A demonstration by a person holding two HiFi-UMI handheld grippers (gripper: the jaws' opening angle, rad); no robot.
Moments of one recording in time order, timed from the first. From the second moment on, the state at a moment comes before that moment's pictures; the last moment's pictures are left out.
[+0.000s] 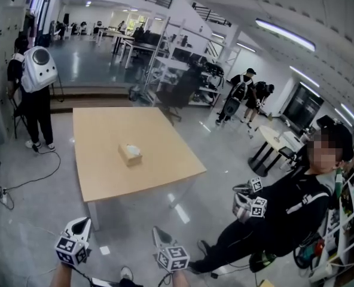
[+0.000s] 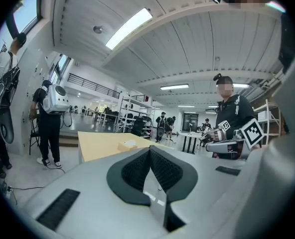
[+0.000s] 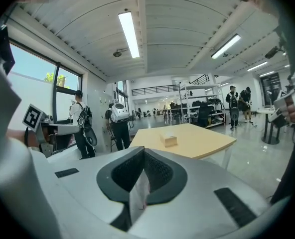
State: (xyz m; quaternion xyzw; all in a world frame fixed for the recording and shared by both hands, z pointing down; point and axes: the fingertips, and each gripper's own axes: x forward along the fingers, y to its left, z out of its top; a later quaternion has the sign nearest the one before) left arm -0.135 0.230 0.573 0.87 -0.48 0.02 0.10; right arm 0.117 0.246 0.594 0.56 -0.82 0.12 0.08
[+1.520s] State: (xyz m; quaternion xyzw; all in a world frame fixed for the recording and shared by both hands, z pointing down) left arm -0.058 0.002 0.585 0.85 -0.51 0.03 0.11; right arm 0.180 0.012 0.613 0.52 -0.84 0.13 0.08
